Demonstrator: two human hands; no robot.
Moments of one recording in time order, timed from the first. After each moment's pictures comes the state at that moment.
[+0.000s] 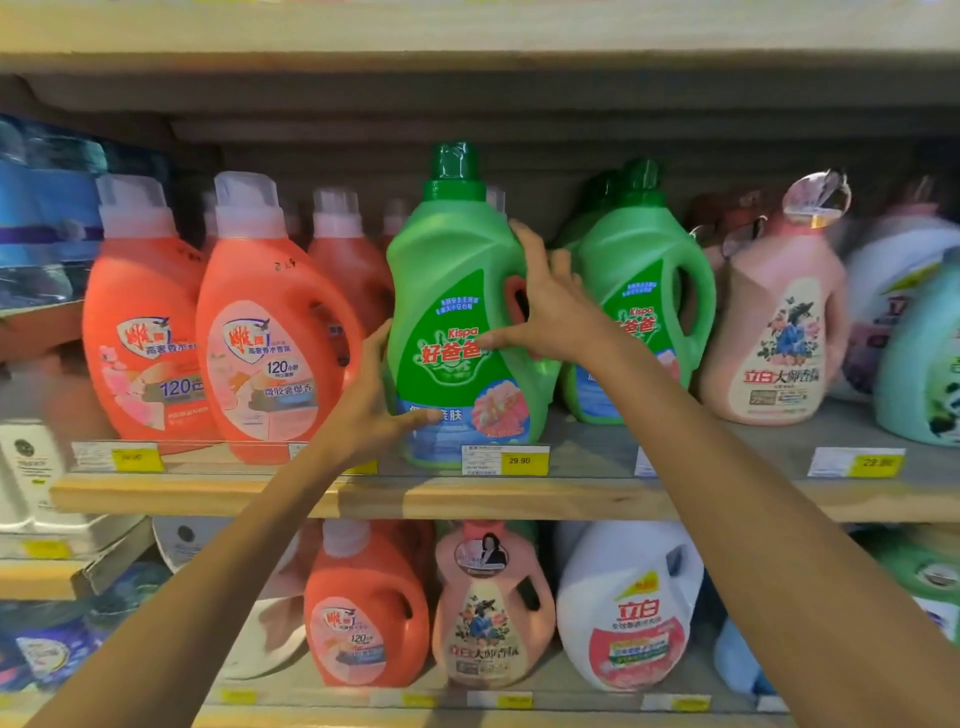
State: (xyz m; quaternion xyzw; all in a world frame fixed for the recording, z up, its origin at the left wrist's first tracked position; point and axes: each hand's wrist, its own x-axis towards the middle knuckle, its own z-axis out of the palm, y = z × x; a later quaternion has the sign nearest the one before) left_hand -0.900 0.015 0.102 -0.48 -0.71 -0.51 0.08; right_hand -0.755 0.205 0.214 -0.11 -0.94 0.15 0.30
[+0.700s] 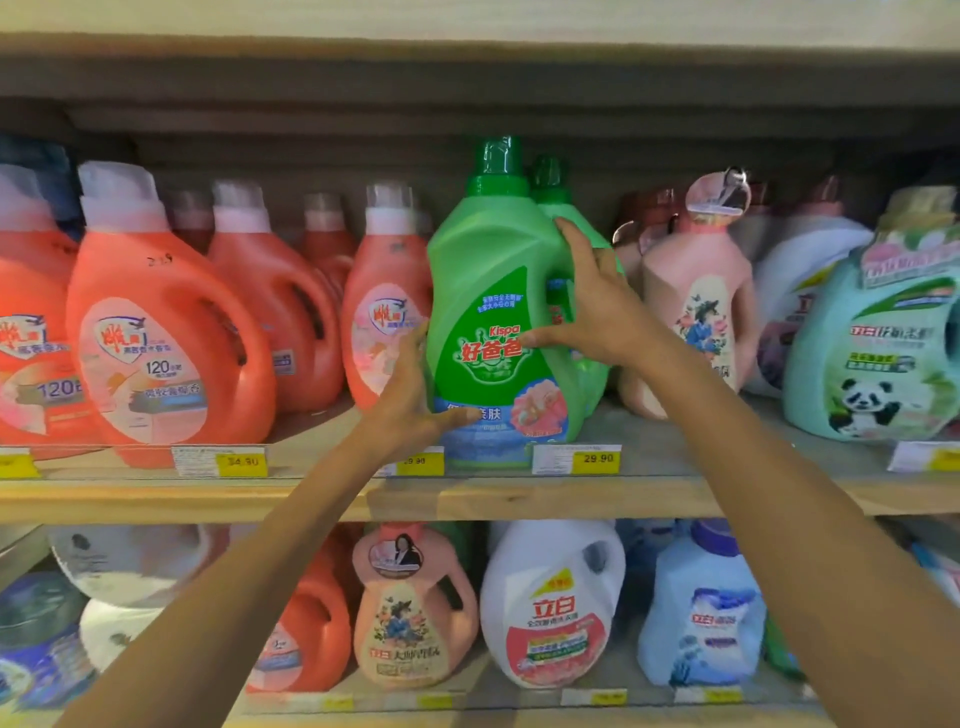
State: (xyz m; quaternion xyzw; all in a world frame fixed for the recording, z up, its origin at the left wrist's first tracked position) left_hand -0.822 0.143 0.103 -0.51 -0.68 -0.53 0.00; right_hand -0.669 0.327 0.208 -0.12 -0.92 0.16 0.33
